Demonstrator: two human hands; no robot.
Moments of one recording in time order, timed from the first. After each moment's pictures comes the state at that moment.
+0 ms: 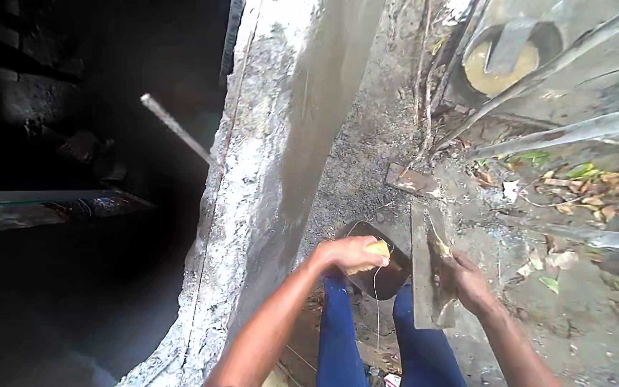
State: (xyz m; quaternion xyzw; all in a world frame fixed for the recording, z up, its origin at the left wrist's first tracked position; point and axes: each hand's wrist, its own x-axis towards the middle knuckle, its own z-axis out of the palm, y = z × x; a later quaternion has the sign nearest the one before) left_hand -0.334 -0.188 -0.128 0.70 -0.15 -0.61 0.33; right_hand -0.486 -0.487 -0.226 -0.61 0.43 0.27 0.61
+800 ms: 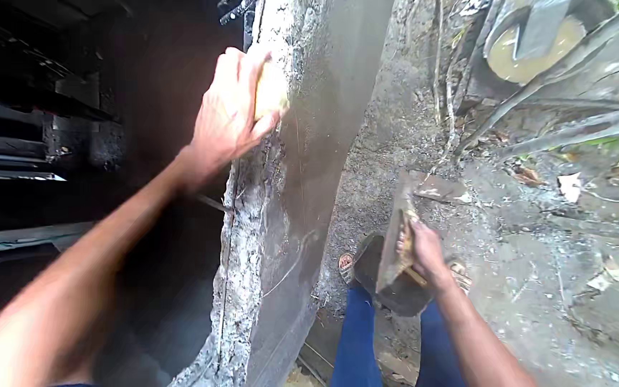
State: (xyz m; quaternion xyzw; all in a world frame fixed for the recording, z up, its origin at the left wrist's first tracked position) left_hand -0.065 -0.116 0.090 0.95 -0.32 -0.03 0.00; right_hand -0.359 -0.394 -0.219 -0.47 0.40 0.19 0.77
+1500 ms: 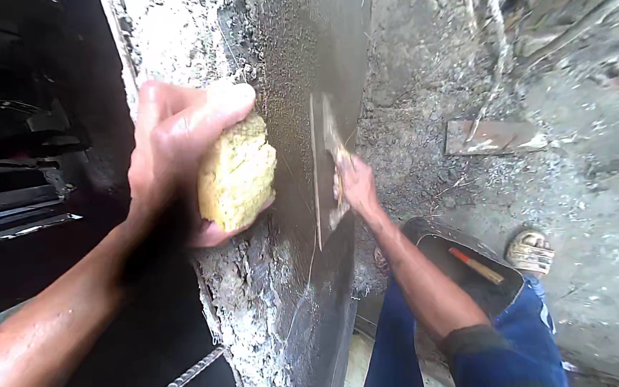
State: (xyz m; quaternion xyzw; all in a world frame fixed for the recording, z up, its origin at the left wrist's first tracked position) left_hand 0.041 -0.078 -0.028 0.82 -0.54 -0.05 0.18; right_hand -0.112 -0.205 -0.315 -0.55 0.31 0.15 0.76
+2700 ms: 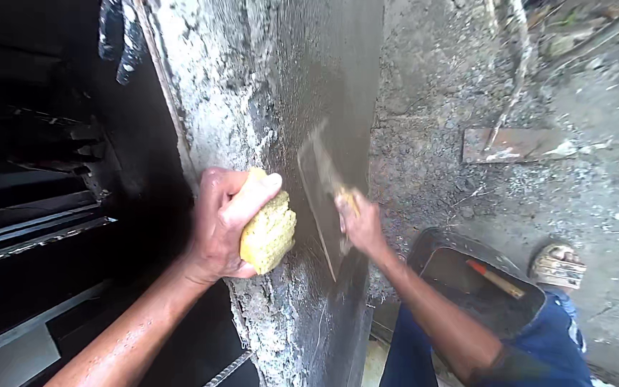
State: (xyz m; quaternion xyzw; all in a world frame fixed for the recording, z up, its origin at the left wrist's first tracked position) left_hand 0.035 -0.082 -0.023 0.85 -0.49 -0.07 0.17; right_hand -0.136 -0.200 -0.274 -0.64 0.25 0.13 0.72
